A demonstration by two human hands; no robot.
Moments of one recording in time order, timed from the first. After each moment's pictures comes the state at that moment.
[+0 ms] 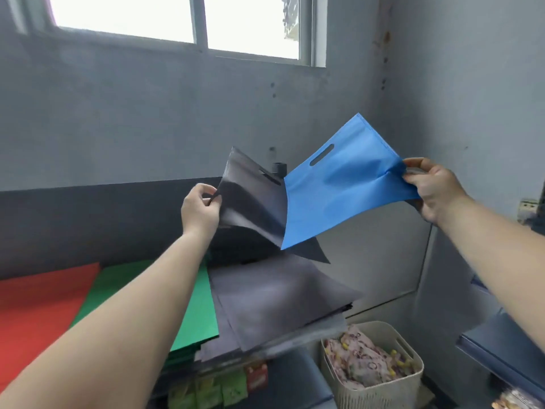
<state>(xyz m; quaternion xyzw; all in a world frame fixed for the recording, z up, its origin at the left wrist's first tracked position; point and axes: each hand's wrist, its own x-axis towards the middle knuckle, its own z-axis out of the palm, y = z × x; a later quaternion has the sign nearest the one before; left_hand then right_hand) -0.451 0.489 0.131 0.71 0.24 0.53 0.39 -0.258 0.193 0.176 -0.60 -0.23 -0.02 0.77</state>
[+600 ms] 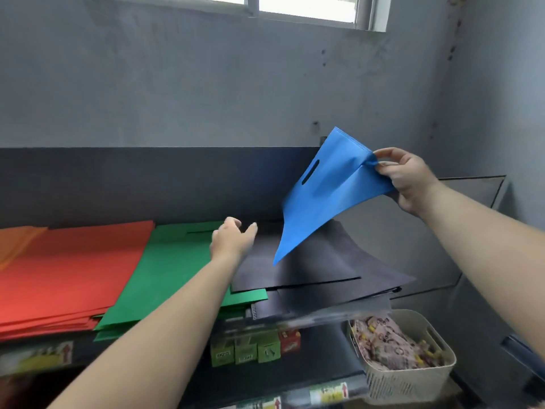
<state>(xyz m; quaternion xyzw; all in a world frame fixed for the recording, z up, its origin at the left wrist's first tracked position) -0.498 0.509 0.040 0.78 0.43 0.32 0.32 -0.305 0.303 0.154 -0.64 -0.33 0.09 0.69</state>
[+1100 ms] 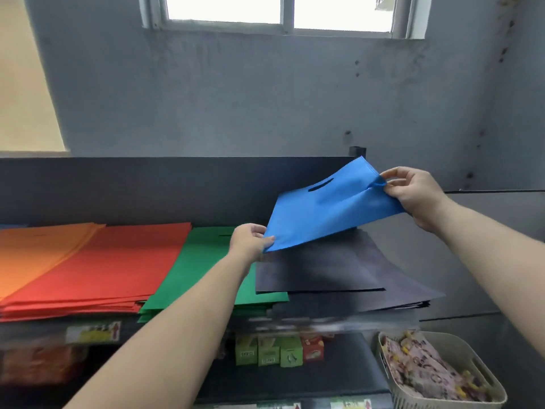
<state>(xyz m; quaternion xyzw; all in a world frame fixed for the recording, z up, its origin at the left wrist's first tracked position) -0.529 0.489 0.059 0.69 0.36 0.35 0.53 -0.319 0.310 0.145 -0.70 -0.40 0.05 0.59</state>
